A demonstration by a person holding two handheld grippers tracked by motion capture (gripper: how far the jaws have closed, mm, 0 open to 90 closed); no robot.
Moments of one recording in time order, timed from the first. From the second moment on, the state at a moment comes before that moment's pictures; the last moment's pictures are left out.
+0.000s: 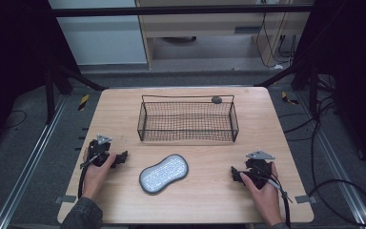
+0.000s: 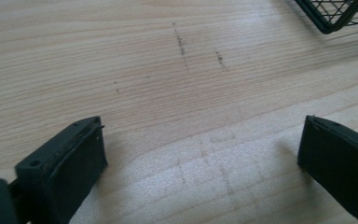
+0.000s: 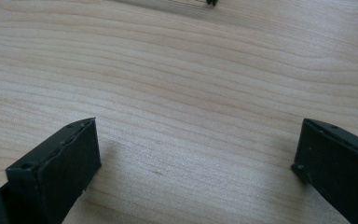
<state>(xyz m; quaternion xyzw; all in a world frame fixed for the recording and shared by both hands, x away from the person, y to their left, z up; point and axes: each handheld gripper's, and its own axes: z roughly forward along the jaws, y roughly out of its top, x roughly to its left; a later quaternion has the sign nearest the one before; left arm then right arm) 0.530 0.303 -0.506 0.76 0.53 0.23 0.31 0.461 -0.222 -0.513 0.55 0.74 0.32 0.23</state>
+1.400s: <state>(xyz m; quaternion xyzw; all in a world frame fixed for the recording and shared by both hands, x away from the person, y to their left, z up) 0.453 0.157 -0.437 0.91 0.30 0.16 0.26 0.456 -0.226 -0.513 0.52 0.76 0.32 0.23</state>
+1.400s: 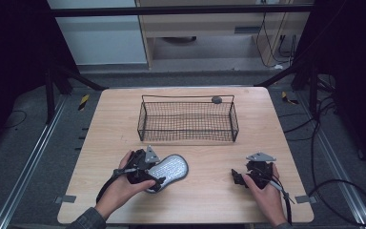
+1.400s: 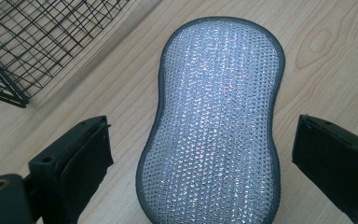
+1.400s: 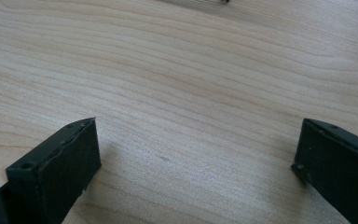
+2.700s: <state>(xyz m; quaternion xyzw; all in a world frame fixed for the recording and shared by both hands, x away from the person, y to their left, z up) 0.491 0.128 -0.472 0.94 0.27 0.08 0.17 0.456 -0.226 -0.513 0.52 0.76 0.32 0.22</state>
